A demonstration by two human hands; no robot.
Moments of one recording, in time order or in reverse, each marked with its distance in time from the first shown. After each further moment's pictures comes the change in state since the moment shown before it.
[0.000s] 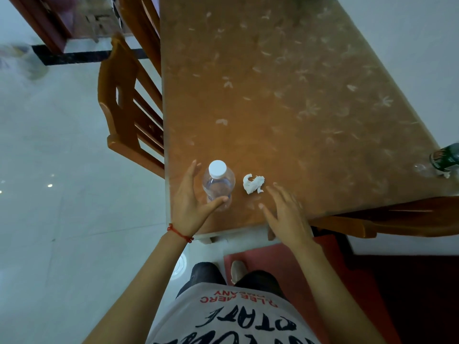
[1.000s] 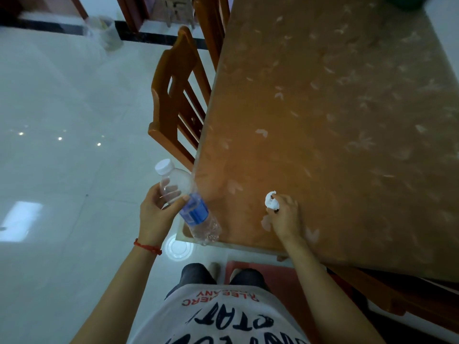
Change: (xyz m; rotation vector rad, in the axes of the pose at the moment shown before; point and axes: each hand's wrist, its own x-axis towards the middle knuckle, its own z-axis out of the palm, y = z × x) left_hand -0.022 -0.023 -0.051 -0.287 0.404 -0.450; right_hand 0.094 0.021 0.068 0.136 -0.103 0.059
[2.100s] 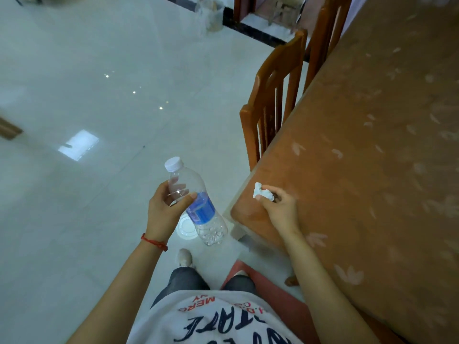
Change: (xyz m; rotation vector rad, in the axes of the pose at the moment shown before) left_hand -0.061 -0.049 -0.088 -0.173 0.378 -0.140; right_hand -0.039 -0.137 0.031 0.563 -0.379 -0.123
